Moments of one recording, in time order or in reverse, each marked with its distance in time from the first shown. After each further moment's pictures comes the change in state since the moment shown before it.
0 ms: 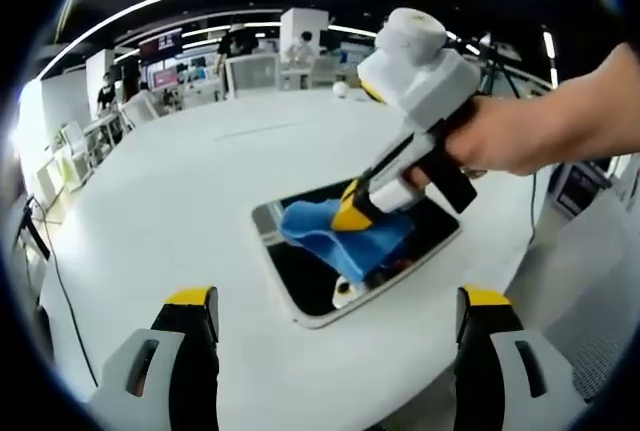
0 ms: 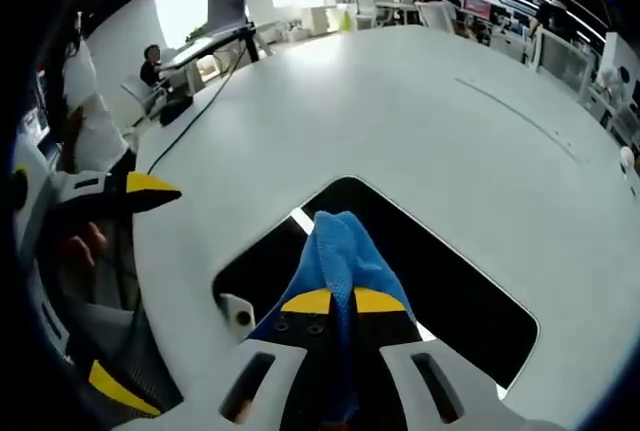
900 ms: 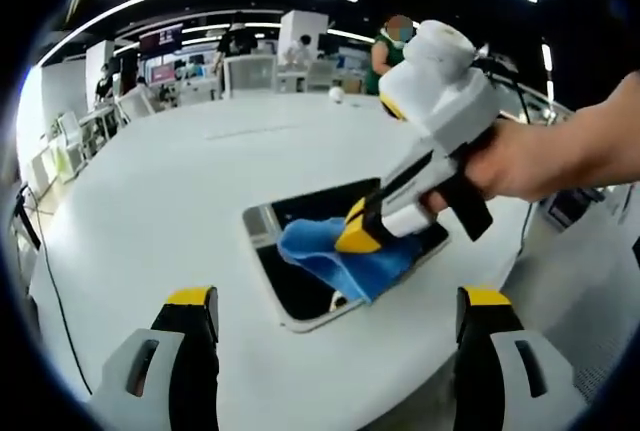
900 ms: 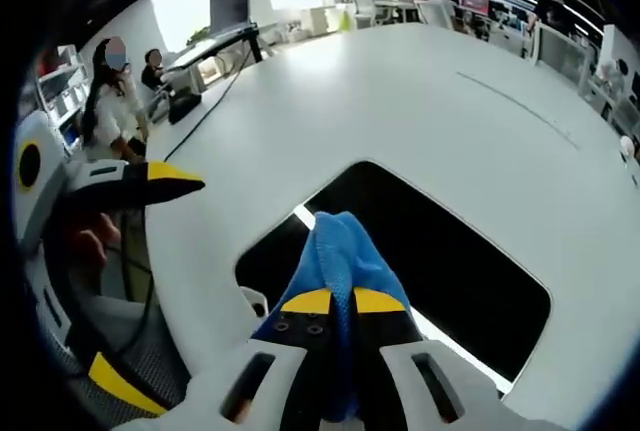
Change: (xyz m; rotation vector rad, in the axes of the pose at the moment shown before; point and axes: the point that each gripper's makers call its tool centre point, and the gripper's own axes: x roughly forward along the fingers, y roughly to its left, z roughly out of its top) left arm -0.002 -0.006 0.005 -0.056 -0.029 -0.041; right arm -0.010 0.019 -0.016 0.027 -0.001 0.021
